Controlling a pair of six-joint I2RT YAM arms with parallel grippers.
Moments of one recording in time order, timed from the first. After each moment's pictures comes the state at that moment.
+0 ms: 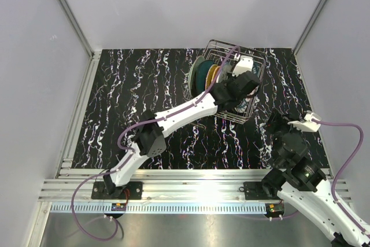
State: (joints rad) left arm -1.07 2.29 2.31 -0.63 -0.67 -0.48; right arm 0.71 0.30 0.54 -0.26 0.99 0.53
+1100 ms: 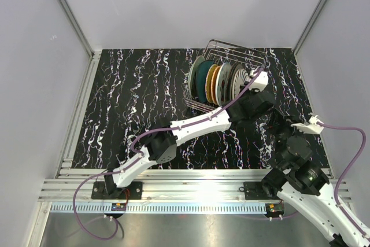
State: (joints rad) left arm -1.19 2.42 2.36 -0.47 -0.97 -0.36; right arm 0.71 0.25 0.54 -0.29 0.94 0.57
